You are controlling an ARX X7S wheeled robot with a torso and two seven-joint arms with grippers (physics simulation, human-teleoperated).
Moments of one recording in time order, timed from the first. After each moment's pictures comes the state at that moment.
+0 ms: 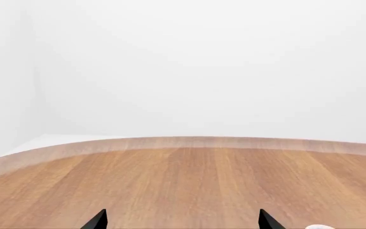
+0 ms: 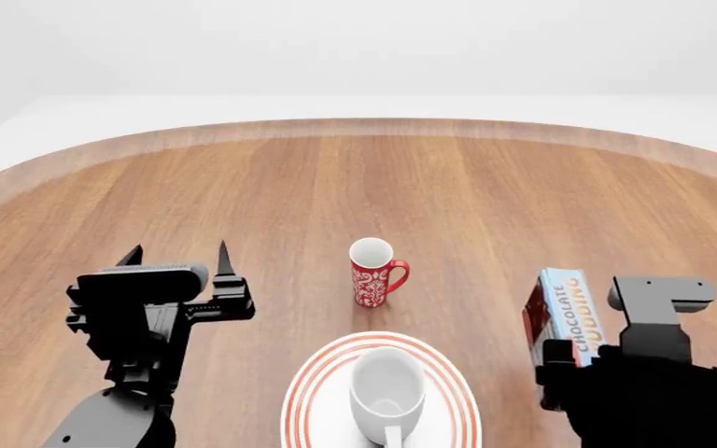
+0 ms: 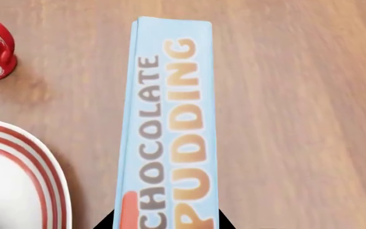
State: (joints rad) left arm -0.25 -0.36 0.17 0.33 -0.42 -0.39 -0.36; right arm 0.59 0.06 0.20 -0.11 -1.22 1.40 -1.20
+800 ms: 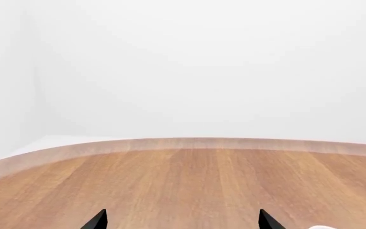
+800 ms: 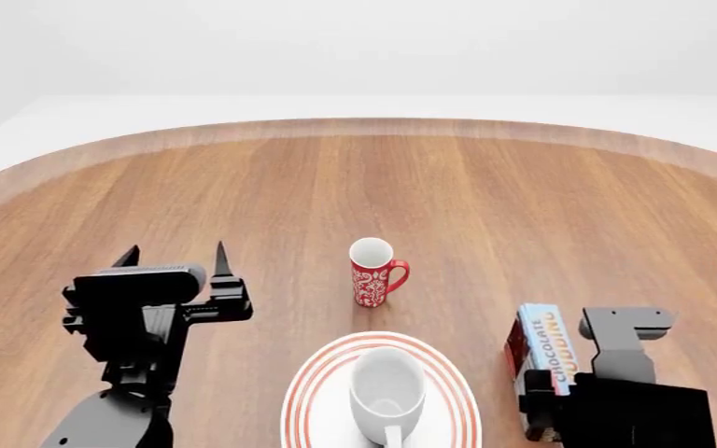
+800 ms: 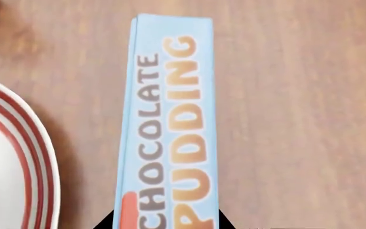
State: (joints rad) left arm -0.24 -0.38 0.18 0.34 -0.42 -0.39 -0.37; right arm 0.53 0.05 0.25 0.03 -1.00 1.29 -1.01
